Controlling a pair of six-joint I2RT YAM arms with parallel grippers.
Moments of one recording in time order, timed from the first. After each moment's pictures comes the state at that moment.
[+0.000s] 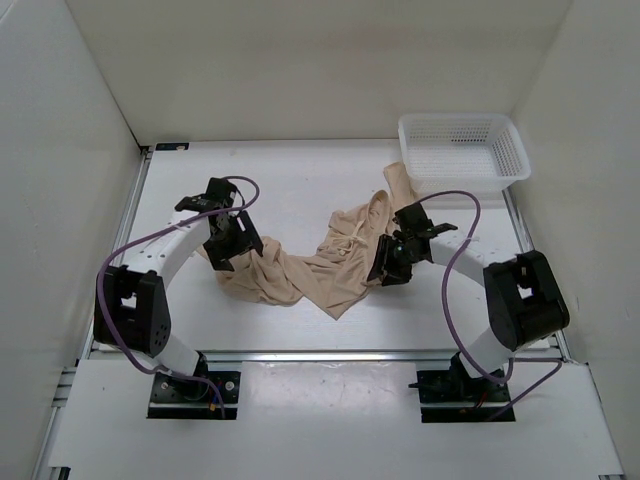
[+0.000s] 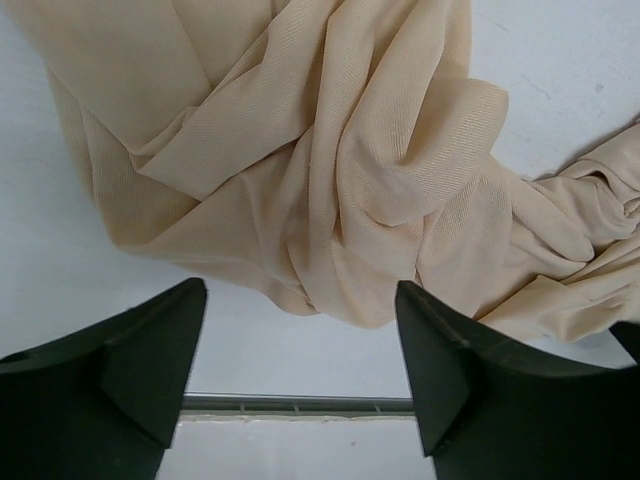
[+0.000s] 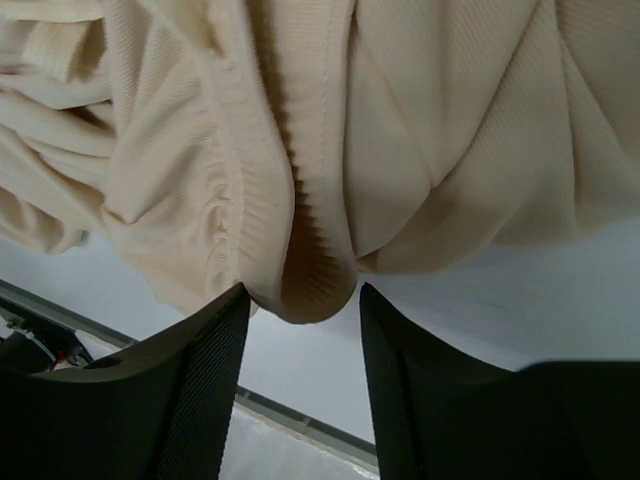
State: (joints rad) left arm -0.23 1.53 1.13 -0.85 0.05 -0.65; right arm 0.41 1.55 0.88 -0.49 -0.32 0.58
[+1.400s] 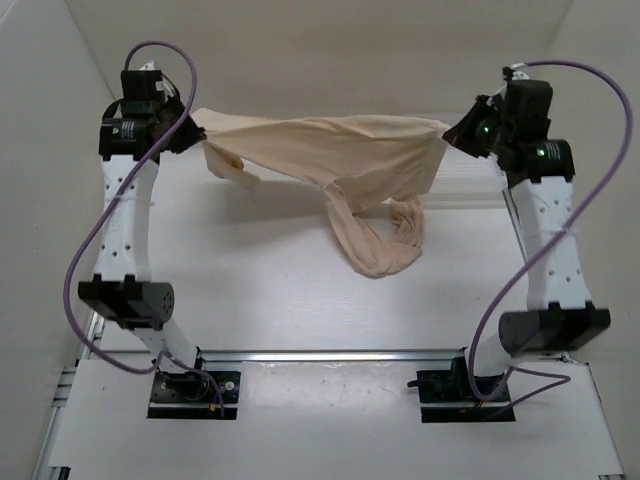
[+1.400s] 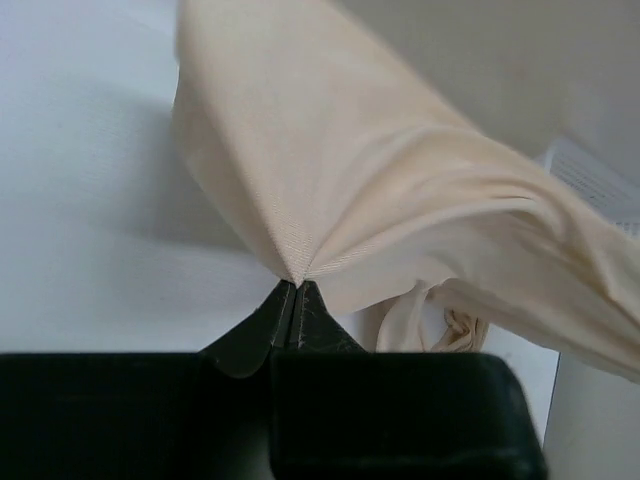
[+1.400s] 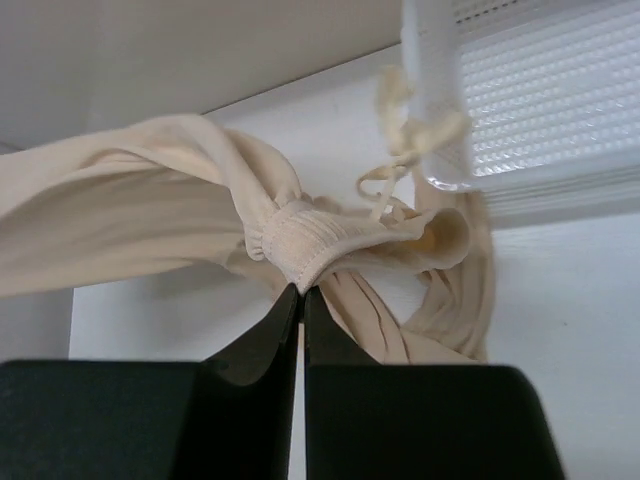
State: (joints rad) left arm -0.04 1.74 2.17 -1.03 0.04 -0.56; right arm 0.10 1.54 1.90 -0.83 -0.19 0.46
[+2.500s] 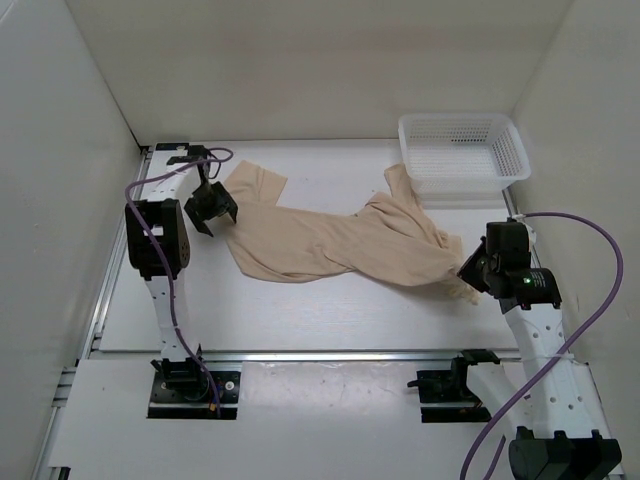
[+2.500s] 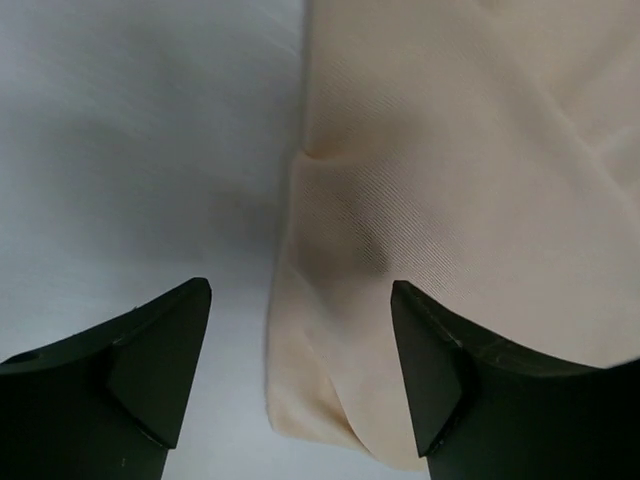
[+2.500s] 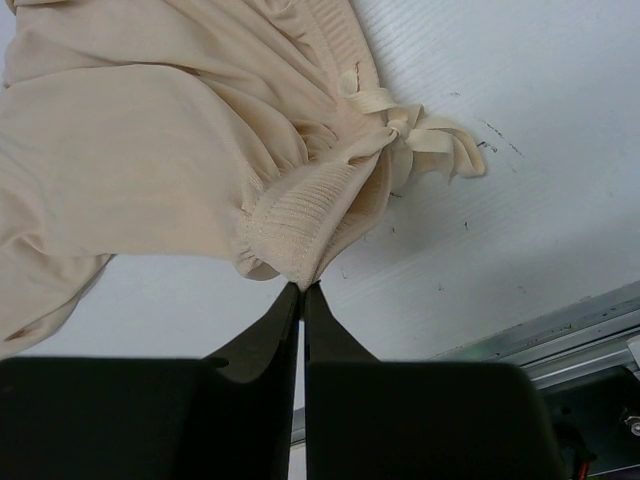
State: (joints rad) left arm 0.01 2.15 1.75 -0.95 0.00 -0.57; right arm 0.08 0.79 0.89 -0.97 0.14 0.62
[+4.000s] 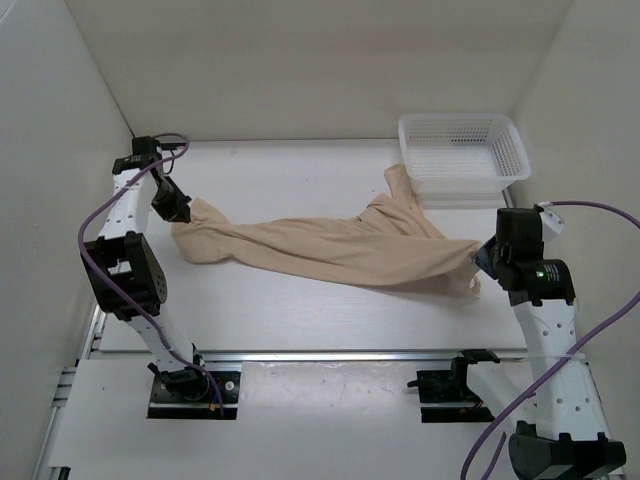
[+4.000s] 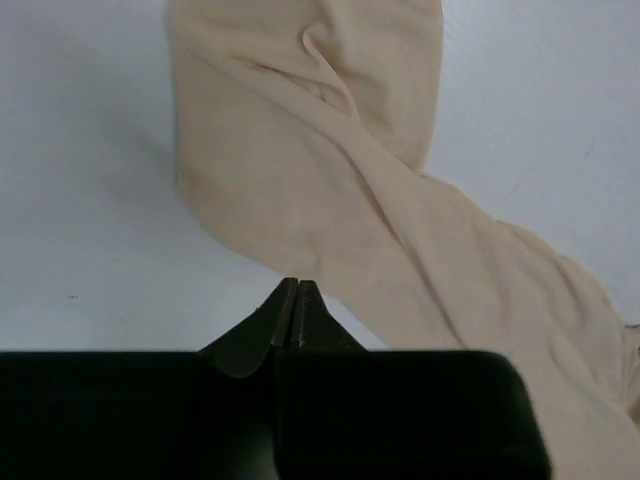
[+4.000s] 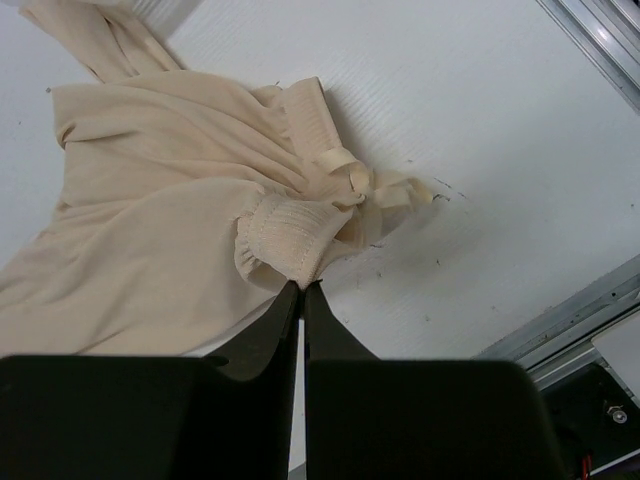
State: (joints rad) left arm 0.19 1.80 1.60 -0.99 0.03 -0.52; right arm 0.07 0.83 1.05 -1.02 0.32 0.70
